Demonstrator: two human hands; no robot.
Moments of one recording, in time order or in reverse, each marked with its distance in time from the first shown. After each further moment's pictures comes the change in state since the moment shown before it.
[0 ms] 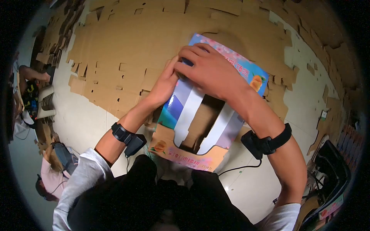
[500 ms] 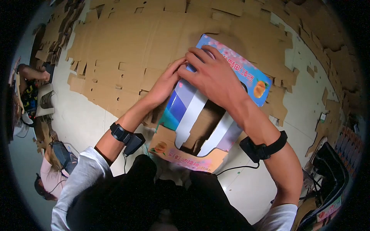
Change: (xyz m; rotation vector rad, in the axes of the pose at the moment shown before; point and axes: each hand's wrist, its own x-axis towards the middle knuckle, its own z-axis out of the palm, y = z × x) left_hand -0.001 -0.004 -0.005 -0.205 -0.071 -0.065; right_hand -0.006 -0.009 0.006 -0.193 0.023 0.060
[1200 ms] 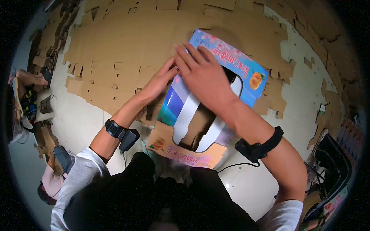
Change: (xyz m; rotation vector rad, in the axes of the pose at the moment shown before) left_hand -0.001 0.009 -0.001 -0.046 -0.138 -0.057; right_hand -0.013 -0.022 0.017 -0.102 -0.050 0.190
